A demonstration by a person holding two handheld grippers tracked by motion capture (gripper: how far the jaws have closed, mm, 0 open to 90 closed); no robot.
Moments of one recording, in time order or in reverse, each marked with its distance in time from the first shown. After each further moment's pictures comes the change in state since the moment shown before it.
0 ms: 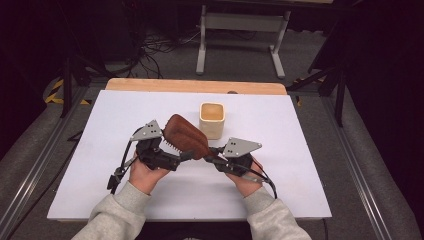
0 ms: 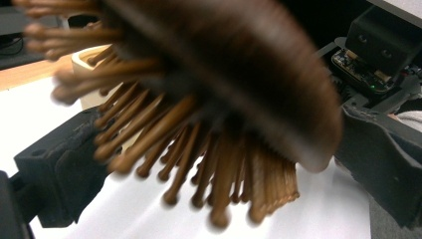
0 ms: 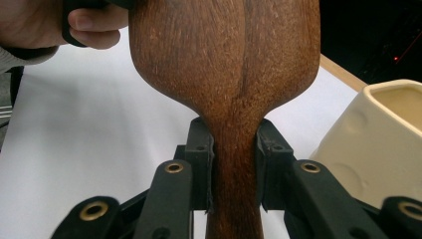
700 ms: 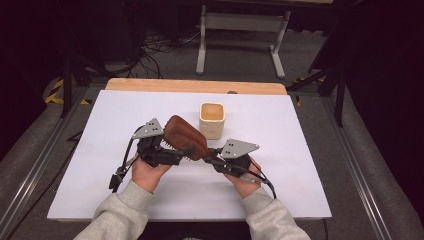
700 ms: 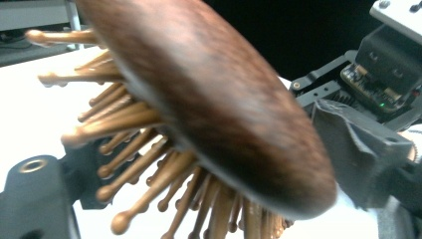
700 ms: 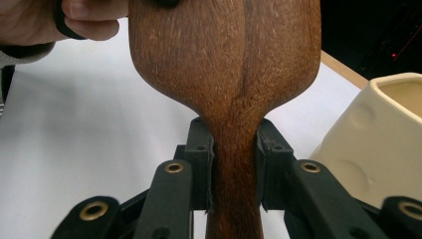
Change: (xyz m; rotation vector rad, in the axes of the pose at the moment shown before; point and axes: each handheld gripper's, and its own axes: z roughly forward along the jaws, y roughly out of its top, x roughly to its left) left arm 0.002 0.002 0.002 -0.007 0.026 -0.042; right arm 0.002 -0.004 0.006 0.010 -0.009 0.000
